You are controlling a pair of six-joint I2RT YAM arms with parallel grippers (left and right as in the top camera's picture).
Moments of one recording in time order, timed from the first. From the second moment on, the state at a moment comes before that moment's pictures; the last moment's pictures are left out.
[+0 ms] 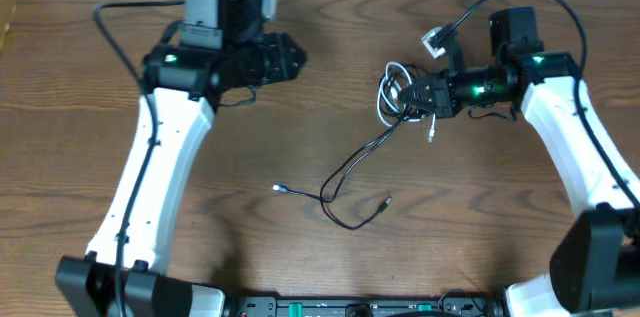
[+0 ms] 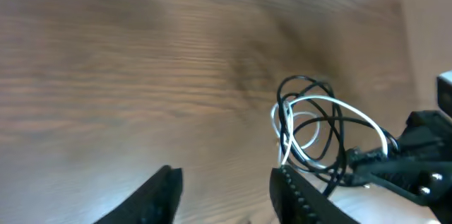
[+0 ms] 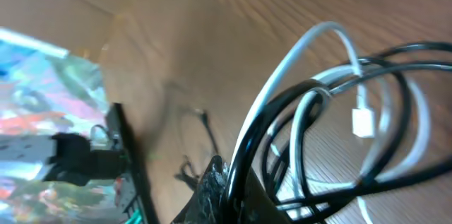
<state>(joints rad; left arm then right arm) -0.20 1.58 1.55 -0.85 0.46 -0.35 0.10 1.67 1.34 -0.84 -1.00 -0.26</state>
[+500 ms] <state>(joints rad) -0.28 1.83 1.55 -0.63 0.89 -0.29 0.09 1.65 1.35 -0.83 -1.14 -0.29</state>
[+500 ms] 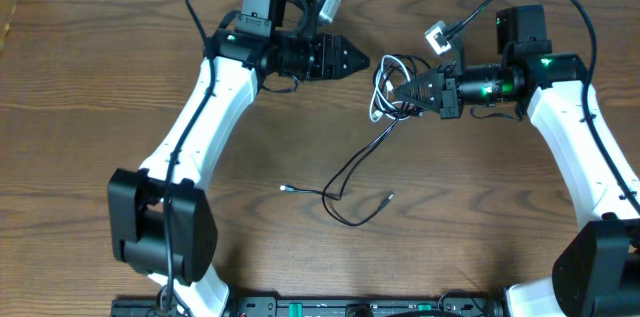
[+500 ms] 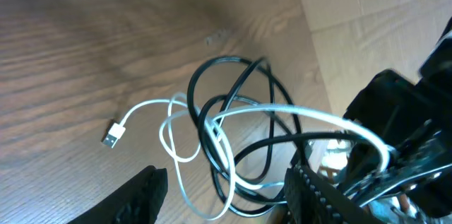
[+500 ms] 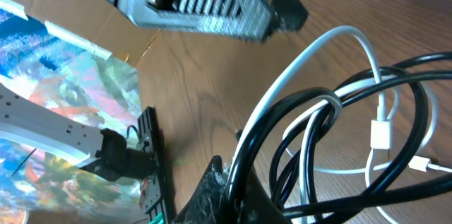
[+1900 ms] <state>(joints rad) -0.26 1.96 1.55 -0.55 0.26 -0.62 -0.03 1.65 1.35 -0.88 -0.57 0.13</state>
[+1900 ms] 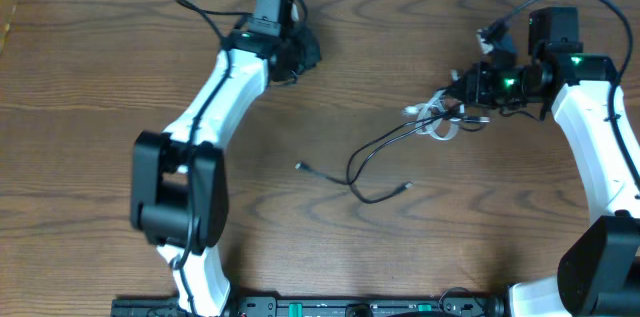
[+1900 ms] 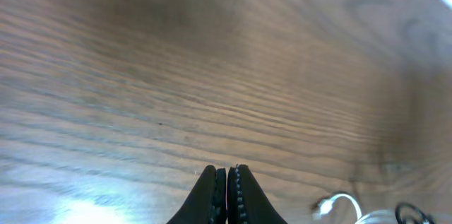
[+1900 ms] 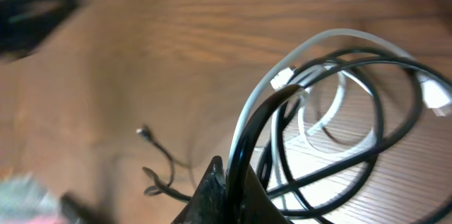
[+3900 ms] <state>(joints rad) -0.38 1.81 1.55 -0.66 0.35 -0.52 0.03 1.67 1.33 -0.85 -0.16 0.31</state>
